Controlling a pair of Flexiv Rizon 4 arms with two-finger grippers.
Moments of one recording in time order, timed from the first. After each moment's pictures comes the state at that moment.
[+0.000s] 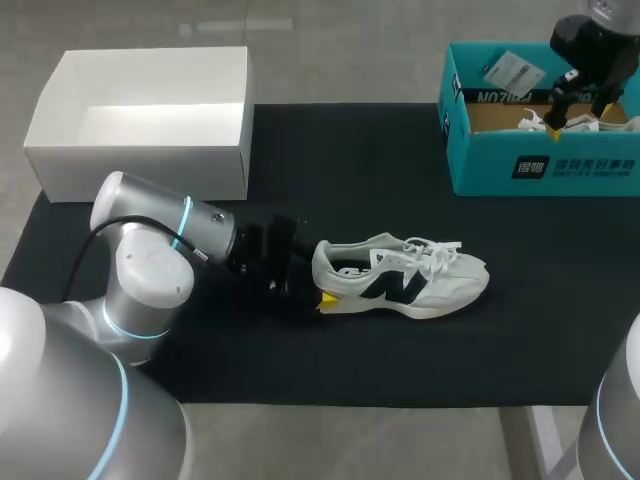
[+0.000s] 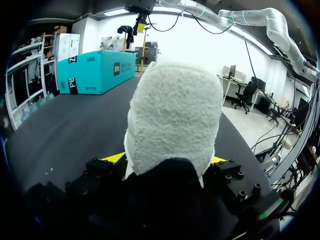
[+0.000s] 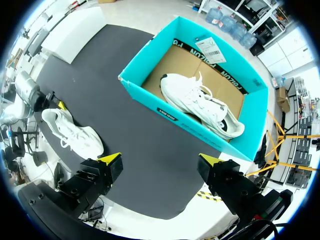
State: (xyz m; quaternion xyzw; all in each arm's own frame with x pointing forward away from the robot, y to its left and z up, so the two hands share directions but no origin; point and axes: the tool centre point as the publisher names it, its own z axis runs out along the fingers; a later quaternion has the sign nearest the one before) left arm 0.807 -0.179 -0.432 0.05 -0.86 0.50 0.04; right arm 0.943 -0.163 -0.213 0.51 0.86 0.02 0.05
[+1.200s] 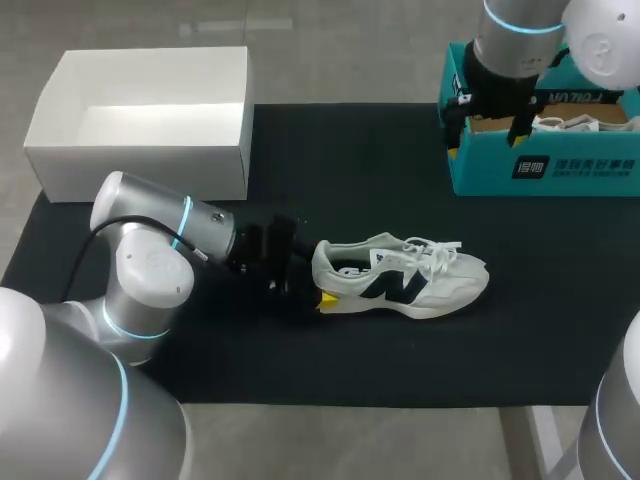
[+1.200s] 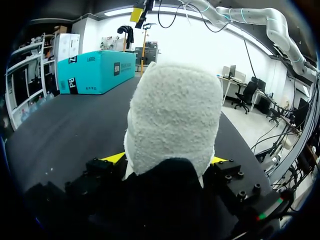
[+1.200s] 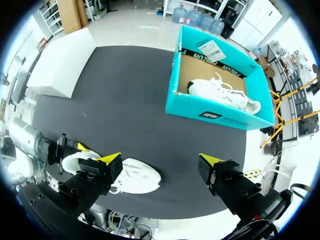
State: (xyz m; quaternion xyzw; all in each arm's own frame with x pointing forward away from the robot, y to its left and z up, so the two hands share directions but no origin) left arm 0.807 -0.179 -0.432 0.05 -0.86 0.50 0.04; right arm 0.899 -0.001 -0.227 0.65 0.75 0.06 0.10
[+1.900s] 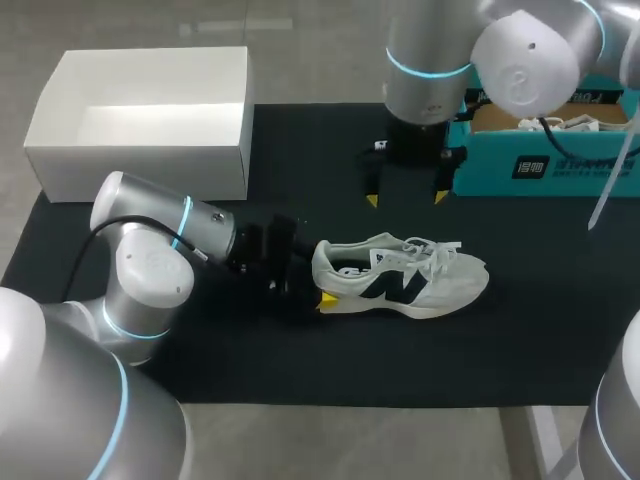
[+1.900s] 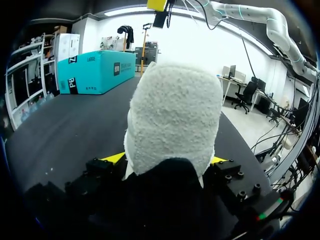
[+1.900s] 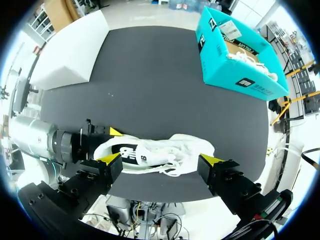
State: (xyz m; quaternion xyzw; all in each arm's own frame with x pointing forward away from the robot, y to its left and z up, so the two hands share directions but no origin) left arm 0.807 -0.179 -0.432 0.05 -0.86 0.50 0.04; right arm 0.826 0.118 -0.259 0.69 0.72 0.03 0.04
